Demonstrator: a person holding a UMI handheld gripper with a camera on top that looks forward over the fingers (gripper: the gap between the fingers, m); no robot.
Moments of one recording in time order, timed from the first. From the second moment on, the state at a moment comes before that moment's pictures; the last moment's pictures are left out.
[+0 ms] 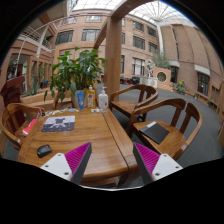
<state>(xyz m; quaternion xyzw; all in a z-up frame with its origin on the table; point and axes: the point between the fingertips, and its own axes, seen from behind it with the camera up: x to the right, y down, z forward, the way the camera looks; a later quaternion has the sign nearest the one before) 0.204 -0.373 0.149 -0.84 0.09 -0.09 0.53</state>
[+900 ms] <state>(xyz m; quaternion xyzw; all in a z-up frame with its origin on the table) -0.110 -0.347 0.010 -0.87 -0.04 0.06 0.49</state>
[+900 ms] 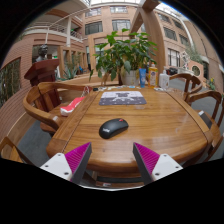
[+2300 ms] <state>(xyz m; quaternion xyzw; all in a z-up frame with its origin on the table) -0.203 -0.124 0.289 -0.74 -0.10 0.15 0.65</state>
